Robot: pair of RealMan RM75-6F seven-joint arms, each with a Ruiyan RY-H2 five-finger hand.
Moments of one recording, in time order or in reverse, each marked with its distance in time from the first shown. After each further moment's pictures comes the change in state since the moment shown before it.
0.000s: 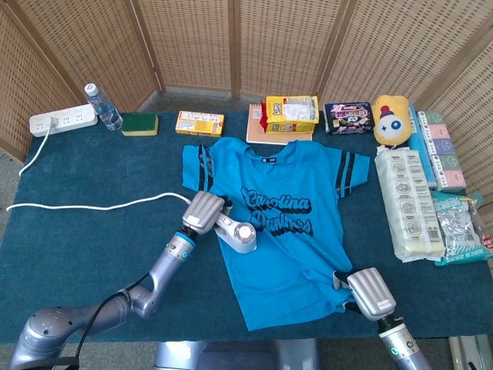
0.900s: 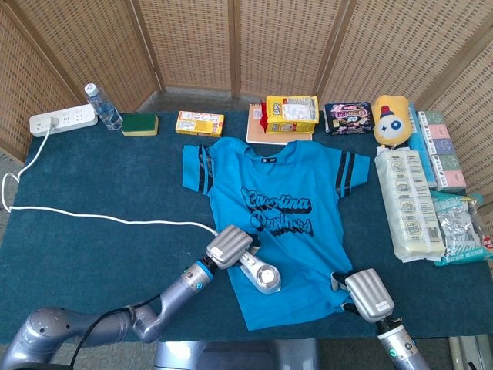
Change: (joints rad) left arm 0.011 0.036 0.155 -0.264 0.116 0.005 -0.001; right arm 0.000 -0.008 -0.008 -0.001 -0.015 0.016 -0.016
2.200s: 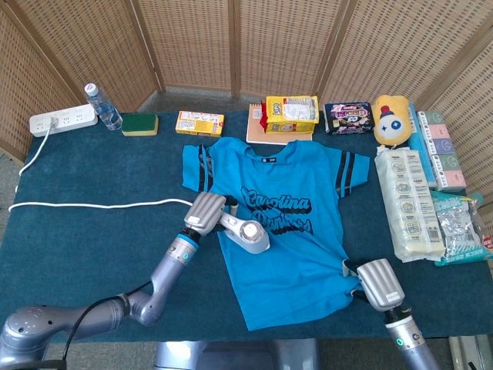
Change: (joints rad) left arm 0.005 0.034 -0.193 -0.024 -0.217 -0.012 0.044; right arm 0.005 -0.055 0.037 0.169 0.013 0.070 0.081
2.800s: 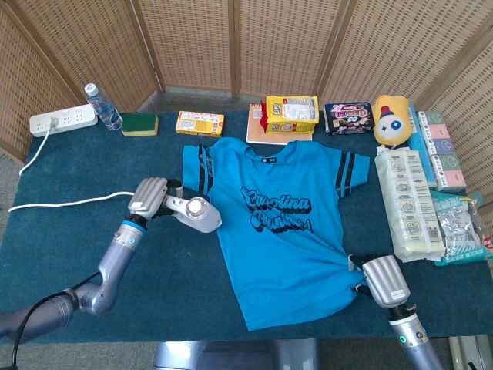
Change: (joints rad) left arm 0.139 0.272 0.001 -0.093 -0.017 -0.034 -0.162; right arm -0.005 -0.031 0.024 0.082 -0.009 0.059 -0.006
